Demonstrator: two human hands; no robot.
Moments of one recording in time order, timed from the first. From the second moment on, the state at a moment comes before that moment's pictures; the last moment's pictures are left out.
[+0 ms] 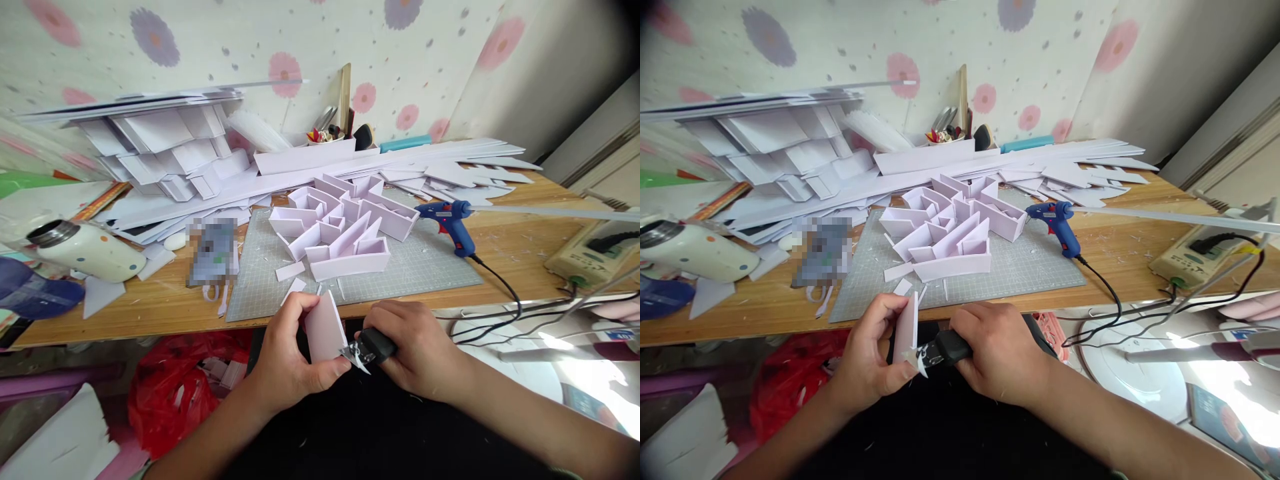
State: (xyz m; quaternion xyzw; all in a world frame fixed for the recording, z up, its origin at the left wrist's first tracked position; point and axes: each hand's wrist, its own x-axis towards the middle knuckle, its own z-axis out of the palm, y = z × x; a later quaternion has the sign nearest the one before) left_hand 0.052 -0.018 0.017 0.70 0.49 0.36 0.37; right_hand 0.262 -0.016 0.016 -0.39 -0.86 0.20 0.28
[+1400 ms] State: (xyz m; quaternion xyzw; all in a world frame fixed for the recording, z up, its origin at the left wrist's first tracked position) left_hand 0.047 -0.030 0.010 0.73 0.44 0.40 0.34; right_hand 0.256 -0.010 0.009 -0.50 -0.82 0.19 0.20
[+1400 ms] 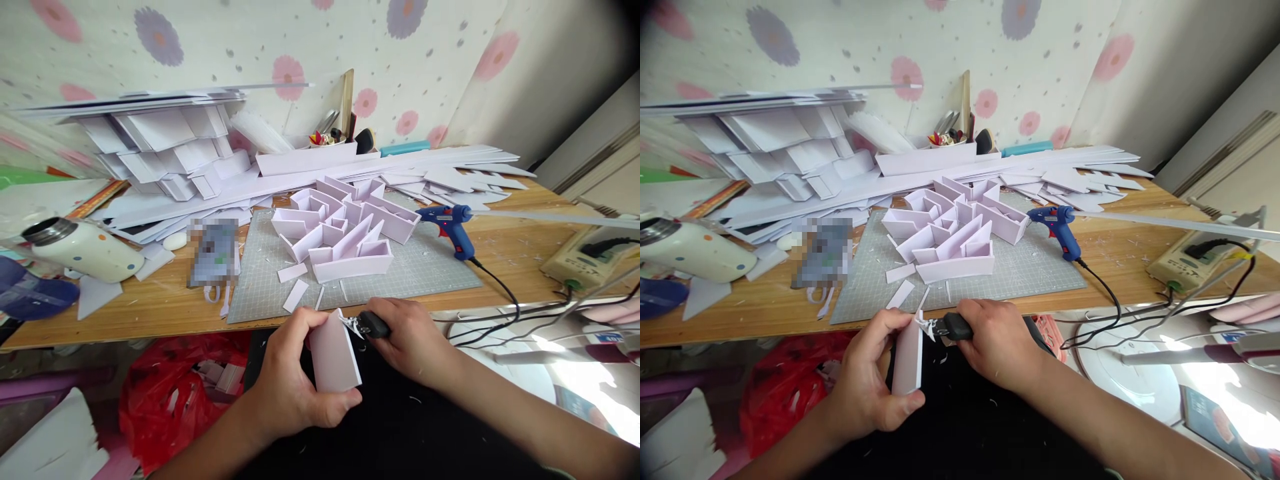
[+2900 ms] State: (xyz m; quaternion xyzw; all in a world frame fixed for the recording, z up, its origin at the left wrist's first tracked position) left_hand 0.047 -0.012 0.006 0.62 0.44 0.39 0.51; right_hand 0.250 0.006 0.017 -0.52 -0.76 0.34 0.16
